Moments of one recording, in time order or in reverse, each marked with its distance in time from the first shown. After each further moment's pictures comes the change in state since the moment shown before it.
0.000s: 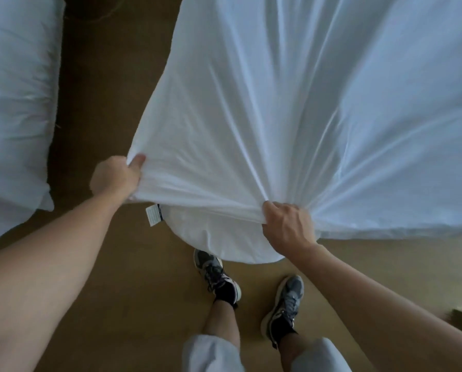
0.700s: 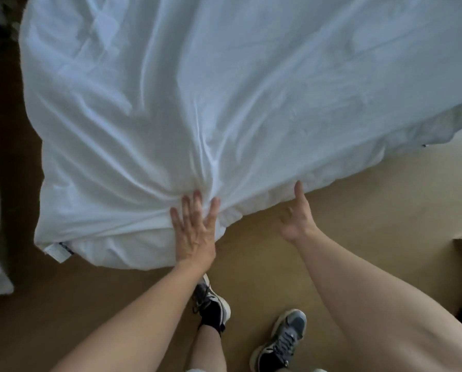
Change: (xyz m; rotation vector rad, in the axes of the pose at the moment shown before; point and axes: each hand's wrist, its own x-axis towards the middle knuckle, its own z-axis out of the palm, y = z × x) left_hand -0.291 0.153 0.200 0.565 0.036 0.950; right_hand -0.134 0.220 0.035 2.099 0.171 1.447
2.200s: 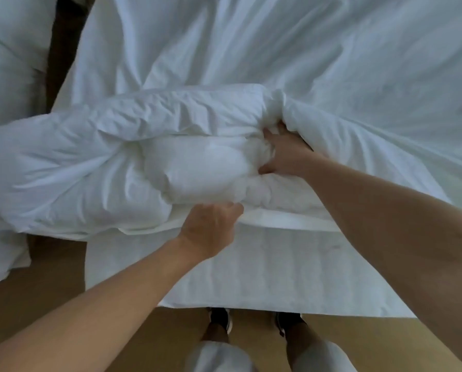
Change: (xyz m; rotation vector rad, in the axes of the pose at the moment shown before) left_hand 0.301 0.014 -0.268 -0.287 0.244 0.146; right_hand 0.104 -0.374 0.358 -2.254 -0.391 -0.995
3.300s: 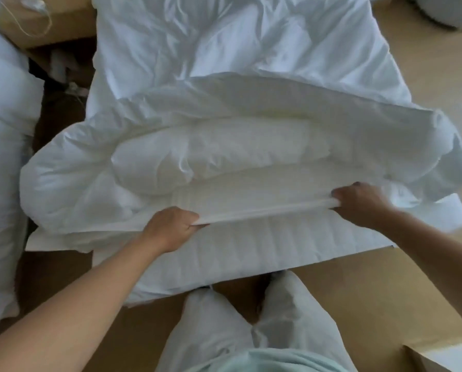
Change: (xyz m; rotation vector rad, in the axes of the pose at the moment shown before) left_hand -0.071 0.040 -0.138 -0.150 -0.222 0.010; right_hand -0.361 0.083 -0.077 -0.243 0.176 0.273
